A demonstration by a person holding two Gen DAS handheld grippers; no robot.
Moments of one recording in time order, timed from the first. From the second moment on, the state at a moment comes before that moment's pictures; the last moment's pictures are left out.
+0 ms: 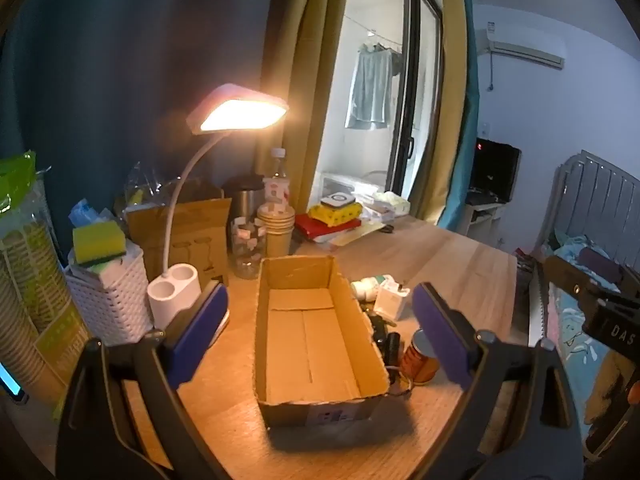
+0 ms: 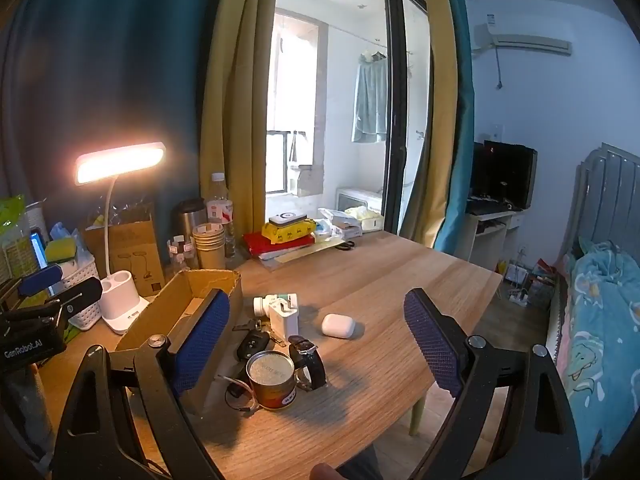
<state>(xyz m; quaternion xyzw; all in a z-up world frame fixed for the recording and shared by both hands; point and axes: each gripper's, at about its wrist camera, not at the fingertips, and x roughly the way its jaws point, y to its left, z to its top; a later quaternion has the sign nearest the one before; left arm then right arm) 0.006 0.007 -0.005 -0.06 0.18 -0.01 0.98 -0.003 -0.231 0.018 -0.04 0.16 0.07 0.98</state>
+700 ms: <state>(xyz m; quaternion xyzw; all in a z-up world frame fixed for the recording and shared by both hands) 0.002 0.006 0.000 -0.05 0.17 -0.01 0.98 -0.003 -0.232 0.019 -0.04 0.16 0.08 0.98</state>
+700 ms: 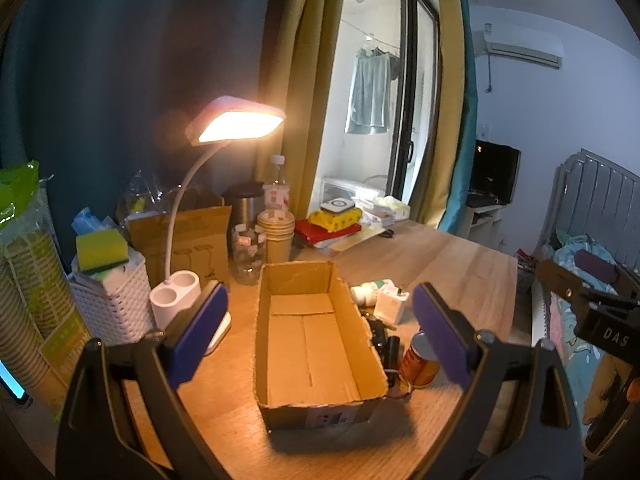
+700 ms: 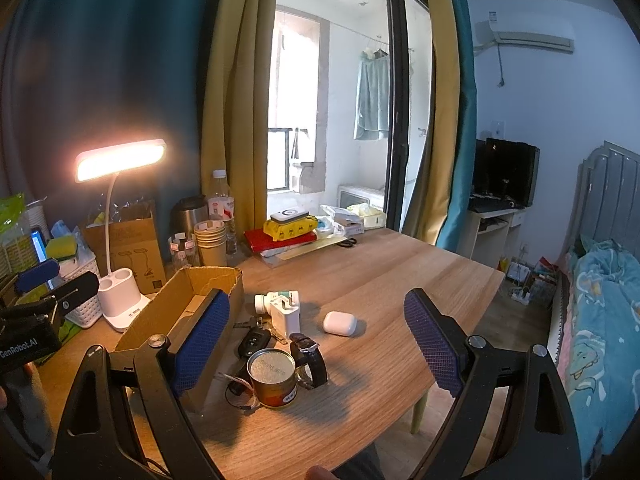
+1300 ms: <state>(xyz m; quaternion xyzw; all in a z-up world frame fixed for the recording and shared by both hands) 0.004 0.006 0.001 -0.05 0.17 -0.01 0.98 -0.003 -0.232 0.017 -0.04 0.16 0.08 0.98</state>
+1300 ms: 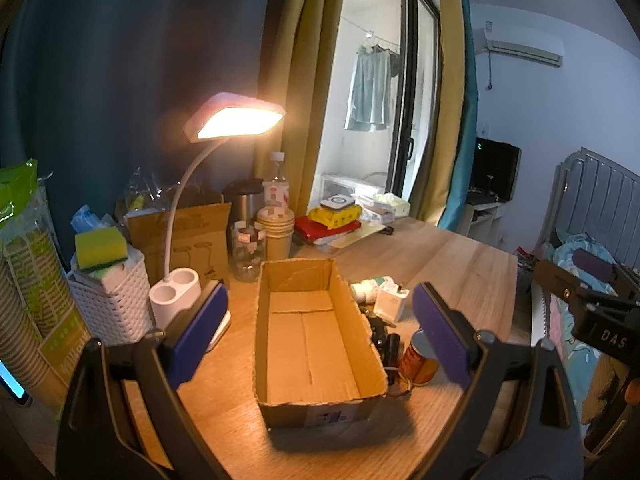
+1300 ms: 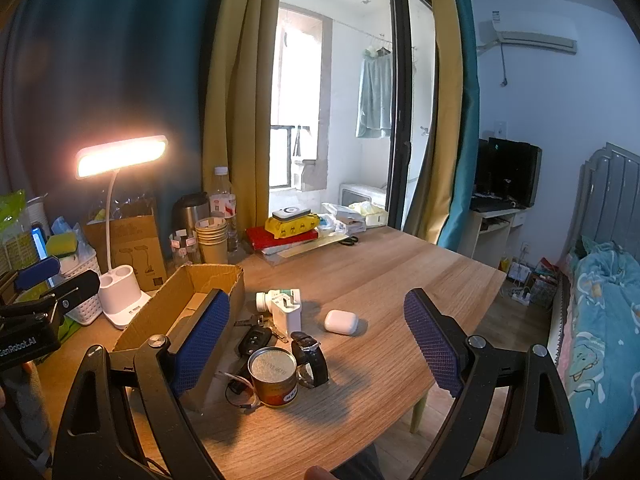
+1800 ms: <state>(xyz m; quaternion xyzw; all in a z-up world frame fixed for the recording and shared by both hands) 0.002 0.005 0.002 -0.05 0.17 0.00 0.98 -0.003 -0.231 0.017 -0.04 0.16 0.08 0.98</state>
